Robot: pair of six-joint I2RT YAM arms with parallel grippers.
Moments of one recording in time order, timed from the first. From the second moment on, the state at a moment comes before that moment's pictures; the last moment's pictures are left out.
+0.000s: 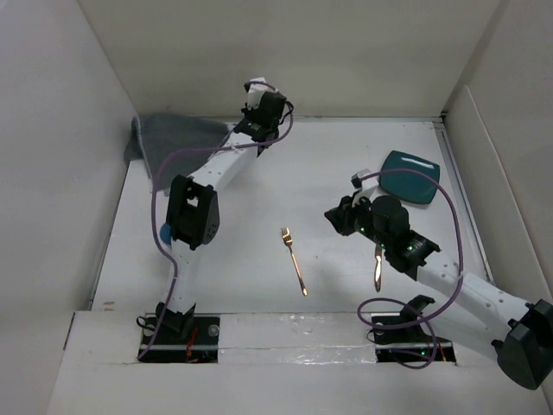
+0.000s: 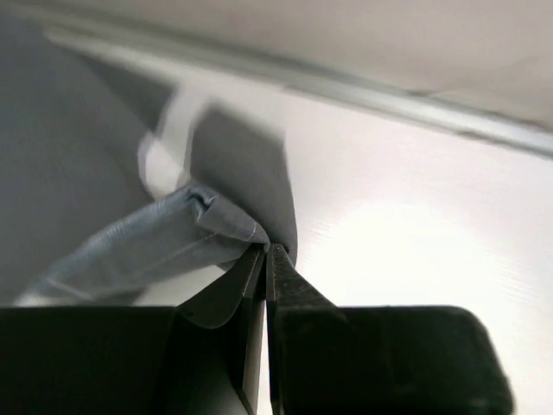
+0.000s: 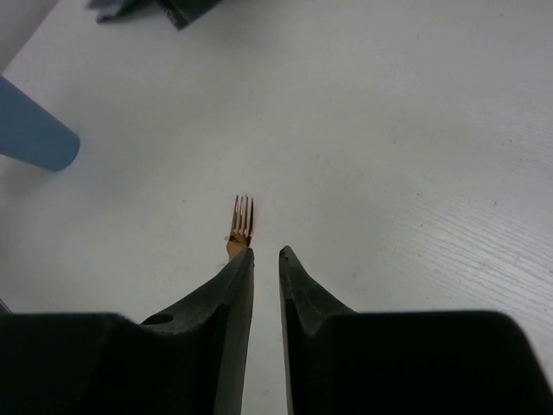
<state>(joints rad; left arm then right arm) -0.48 2.21 2.03 -0.44 -0.68 -0.44 0.64 0.95 0.59 0.07 -0.05 0.29</state>
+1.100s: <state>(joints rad) -0.44 1.78 1.87 -0.34 -0.65 -0.21 0.73 1.61 0.73 0.33 -0.04 0.35</state>
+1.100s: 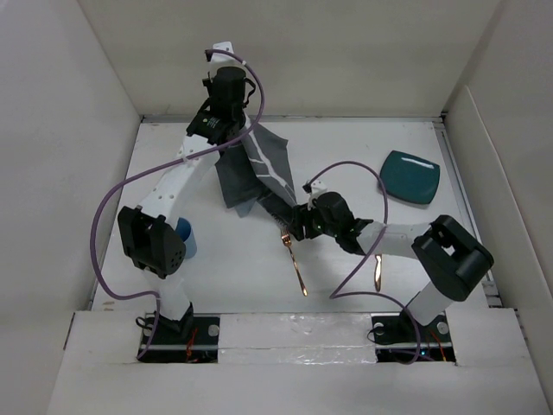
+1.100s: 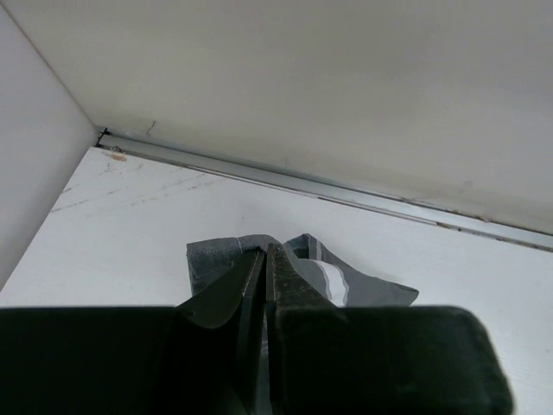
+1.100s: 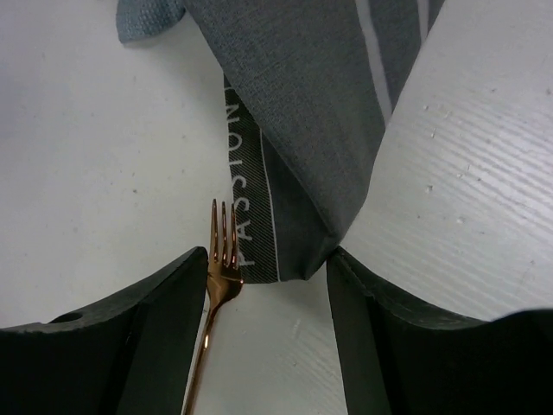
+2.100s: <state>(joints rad) -0.26 1.68 2.01 -0.34 -0.51 -0.28 0.65 1.22 1.38 0.00 0.43 0.01</state>
